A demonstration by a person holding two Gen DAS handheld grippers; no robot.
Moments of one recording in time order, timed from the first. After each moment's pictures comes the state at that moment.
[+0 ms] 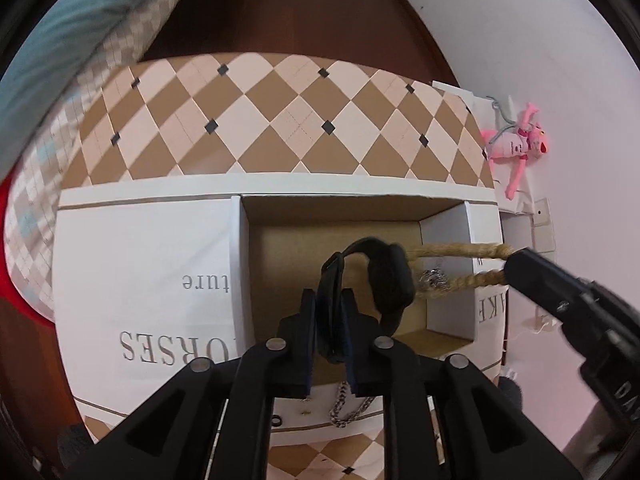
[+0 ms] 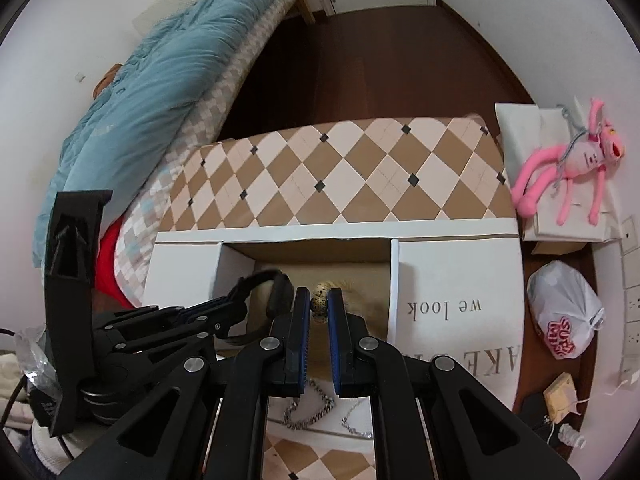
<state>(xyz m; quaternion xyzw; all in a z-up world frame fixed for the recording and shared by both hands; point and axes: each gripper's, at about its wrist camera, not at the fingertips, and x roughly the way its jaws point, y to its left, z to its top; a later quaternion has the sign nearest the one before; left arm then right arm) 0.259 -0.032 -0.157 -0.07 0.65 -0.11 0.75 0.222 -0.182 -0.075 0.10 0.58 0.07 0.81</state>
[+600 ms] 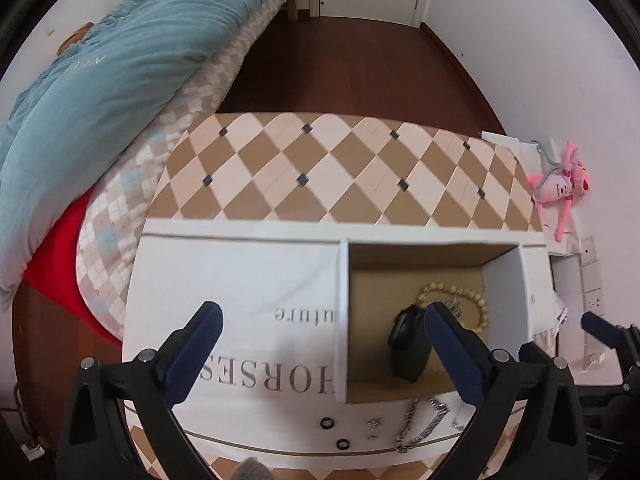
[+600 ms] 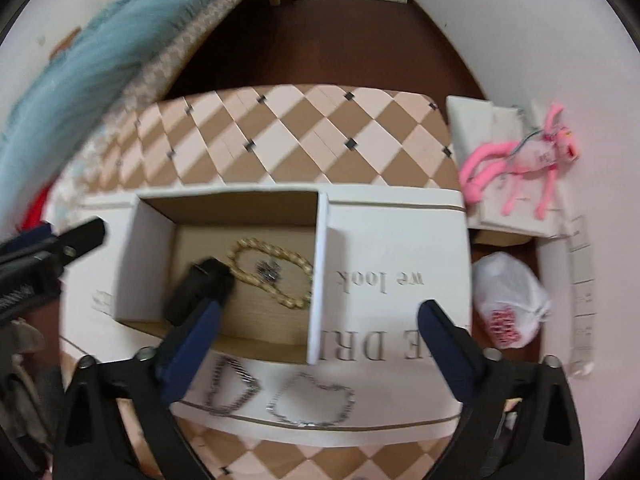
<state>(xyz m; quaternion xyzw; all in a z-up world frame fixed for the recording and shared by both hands) 0.230 0.010 -0.132 -0.01 0.56 -0.01 0.83 0.192 -0.185 -0.111 -0.01 0.60 -0.02 0.80</state>
